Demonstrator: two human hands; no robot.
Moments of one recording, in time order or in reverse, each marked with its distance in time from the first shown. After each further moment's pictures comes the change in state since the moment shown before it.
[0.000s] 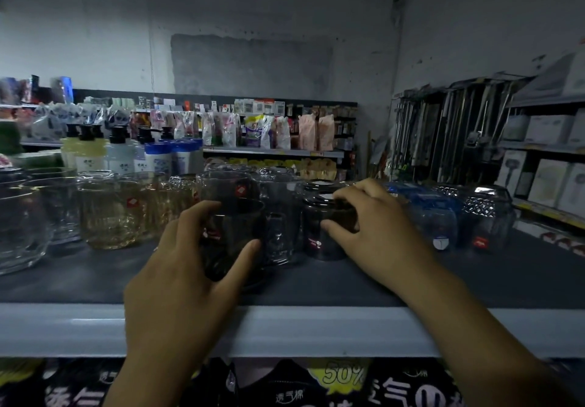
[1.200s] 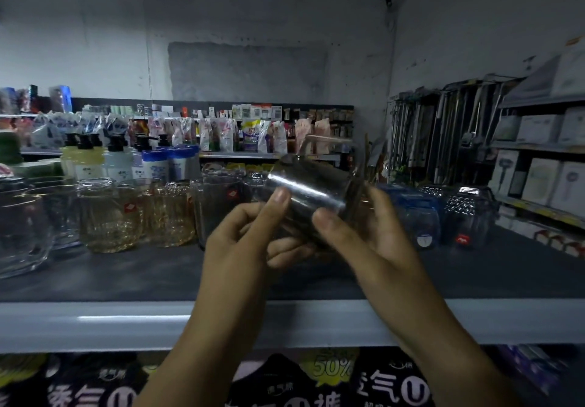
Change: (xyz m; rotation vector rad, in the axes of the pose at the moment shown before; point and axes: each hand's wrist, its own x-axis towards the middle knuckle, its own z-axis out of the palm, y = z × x) left_hand 0.006 0.076 0.005 -1.304 -0.367 -0.451; right_hand -0.065 -0.046 -0.036 1.061 0.017 0.154
